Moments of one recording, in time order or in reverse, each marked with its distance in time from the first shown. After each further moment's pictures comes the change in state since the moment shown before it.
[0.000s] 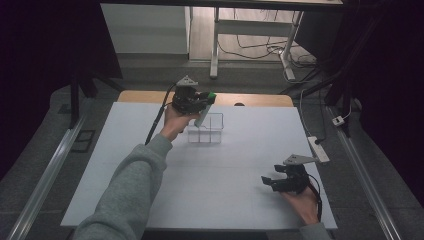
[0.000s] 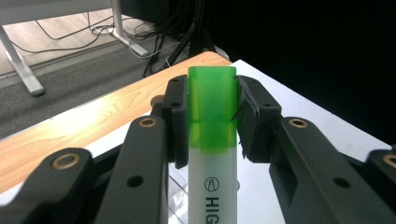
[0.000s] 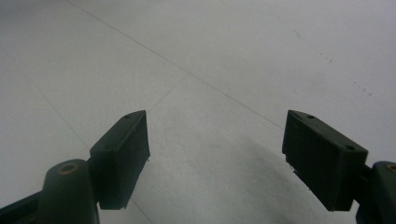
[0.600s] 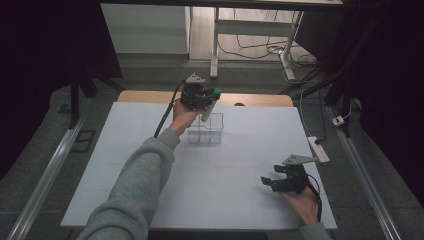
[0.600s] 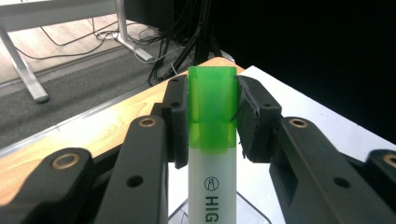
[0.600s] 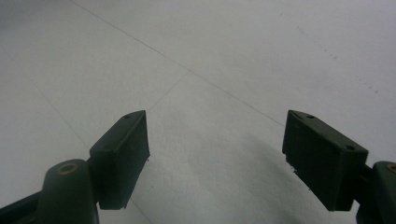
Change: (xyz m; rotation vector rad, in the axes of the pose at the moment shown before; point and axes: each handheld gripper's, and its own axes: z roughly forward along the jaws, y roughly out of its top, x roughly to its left) left arm 0.017 0.001 0.040 -0.017 0.018 0.010; right arm 0.000 -0.001 0.002 0.004 0.010 0.008
